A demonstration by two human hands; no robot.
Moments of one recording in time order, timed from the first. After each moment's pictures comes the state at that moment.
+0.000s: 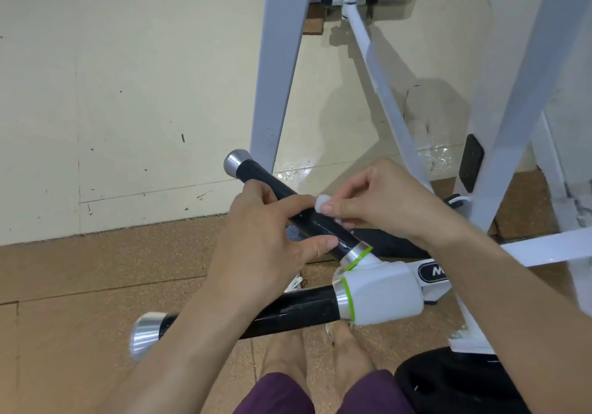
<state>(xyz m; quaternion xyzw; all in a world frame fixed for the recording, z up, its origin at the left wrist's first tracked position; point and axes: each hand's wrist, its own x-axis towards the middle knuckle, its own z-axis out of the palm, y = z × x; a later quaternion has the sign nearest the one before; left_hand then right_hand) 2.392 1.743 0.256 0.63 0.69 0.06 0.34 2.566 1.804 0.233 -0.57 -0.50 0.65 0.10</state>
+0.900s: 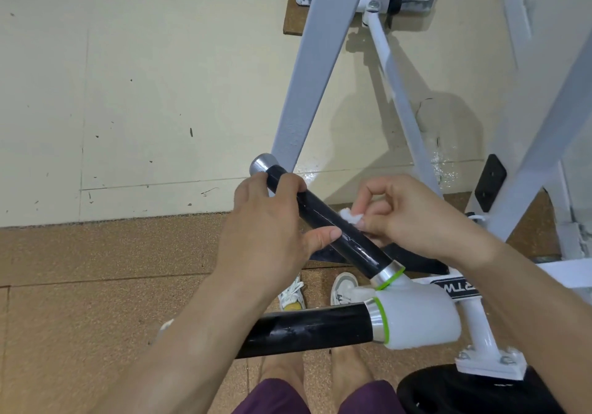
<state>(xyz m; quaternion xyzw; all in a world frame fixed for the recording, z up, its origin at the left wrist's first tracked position) 2.370 1.759 0.248 0.63 0.72 -0.01 0.27 2.547 1.809 0.233 -0.55 -0.51 0.66 0.07</state>
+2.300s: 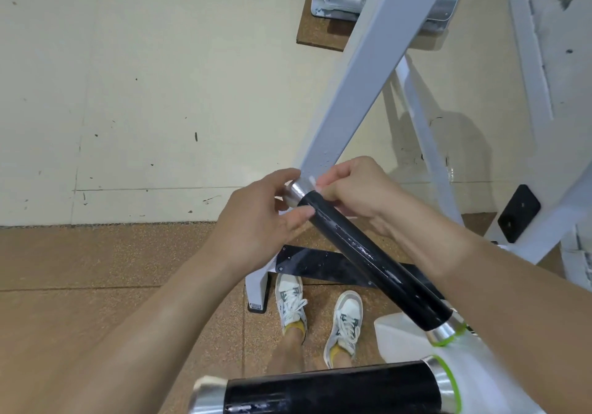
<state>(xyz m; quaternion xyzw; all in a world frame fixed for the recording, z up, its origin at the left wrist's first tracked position) 2.297 1.800 0.208 0.52 0.71 0.14 0.45 2.444 1.867 0.187 -0.66 -0.42 0.62 0.07</state>
